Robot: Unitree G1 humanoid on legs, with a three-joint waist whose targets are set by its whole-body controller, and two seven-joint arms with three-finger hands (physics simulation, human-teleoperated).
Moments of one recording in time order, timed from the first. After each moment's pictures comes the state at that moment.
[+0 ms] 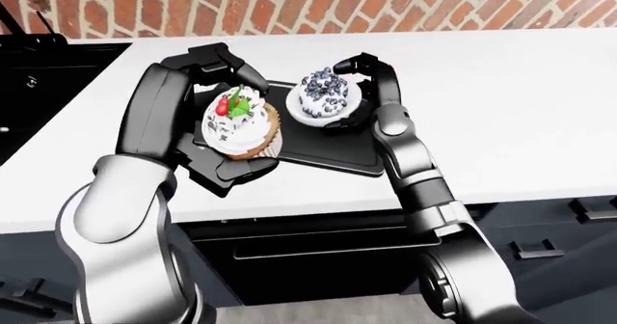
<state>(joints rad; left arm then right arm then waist) -0.68 0.20 -0.02 -0.89 0.61 1.29 -0.58 -1.00 -0.07 -0.03 0.69 -0.12 0.22 -0.21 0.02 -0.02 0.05</state>
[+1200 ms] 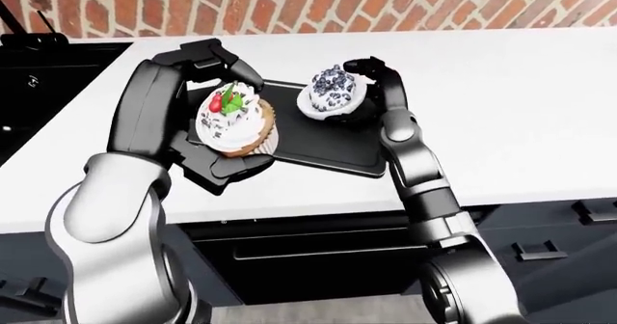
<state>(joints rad) -0.69 0.23 0.00 -0.90 0.57 1.31 -0.55 -0.93 -0.08 -0.03 0.56 -0.20 0.31 -0.17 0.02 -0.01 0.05</state>
